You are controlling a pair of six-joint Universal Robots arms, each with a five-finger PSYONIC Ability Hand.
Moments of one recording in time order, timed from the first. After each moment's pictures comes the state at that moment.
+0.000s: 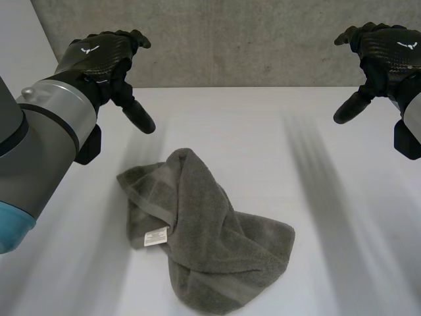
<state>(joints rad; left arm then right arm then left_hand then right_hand) 4.14 -1.75 -1.21 2.94 -1.76 3.12 1.88 -1.54 1.40 0.12 1.53 3.08 0.28 0.28 0.26 0.28 0.24 0.23 0.25 0.24 0.25 0.06</state>
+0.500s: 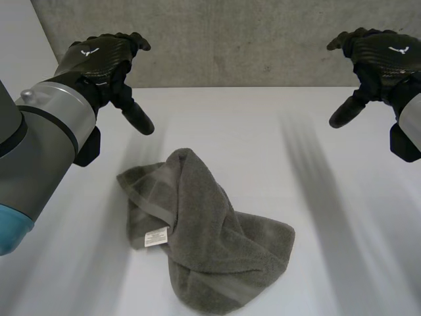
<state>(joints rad) 4.15 -1.75 -1.22 2.93 -1.75 3.12 1.88 -1.53 1.41 0.13 1.48 3.06 0.28 0.28 0.27 0.28 0.28 0.23 0.25 0.24 0.25 0.06</state>
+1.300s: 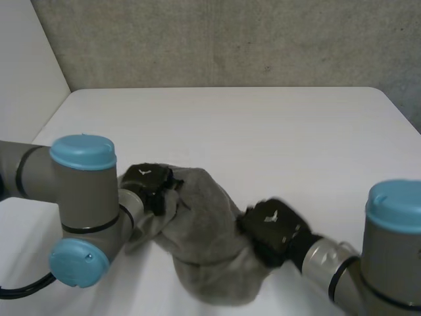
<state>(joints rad) 4.17 -2.10 -1.49 3.14 -1.67 3.23 2.07 -1.32 1.87 -0.09 1.25 2.76 1.40 1.49 1.53 1.50 1.48 1.29 1.29 1.30 1.33 1.14</state>
